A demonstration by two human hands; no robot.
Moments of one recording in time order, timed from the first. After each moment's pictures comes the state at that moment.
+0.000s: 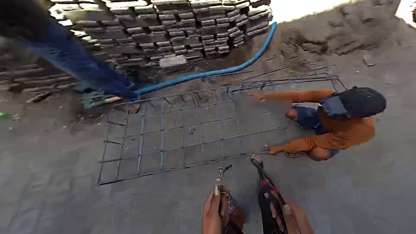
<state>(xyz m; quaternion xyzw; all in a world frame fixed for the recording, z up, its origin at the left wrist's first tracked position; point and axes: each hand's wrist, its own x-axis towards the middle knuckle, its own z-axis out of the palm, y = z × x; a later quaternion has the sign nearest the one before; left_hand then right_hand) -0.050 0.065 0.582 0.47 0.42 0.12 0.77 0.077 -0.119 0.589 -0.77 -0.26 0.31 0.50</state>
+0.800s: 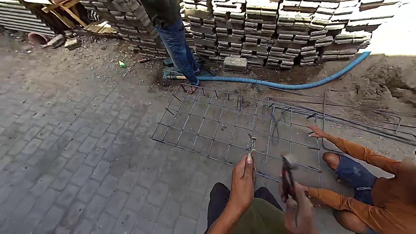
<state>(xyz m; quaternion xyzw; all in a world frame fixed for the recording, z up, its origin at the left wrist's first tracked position) 0.072 0.142 0.692 0.51 0.44 0.25 0.69 0.176 0.012 0.662 -0.69 -0.48 0.11 0.53</state>
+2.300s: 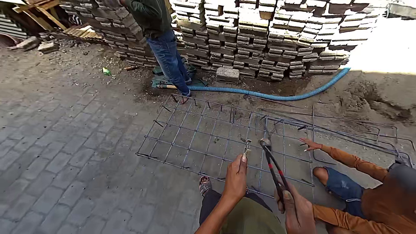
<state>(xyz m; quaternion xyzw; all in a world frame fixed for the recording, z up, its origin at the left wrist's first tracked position) 0.109 0.233 0.678 0.62 0.44 0.21 0.62 0.216 0.075 0.673 -0.73 -0.46 0.14 0.48</state>
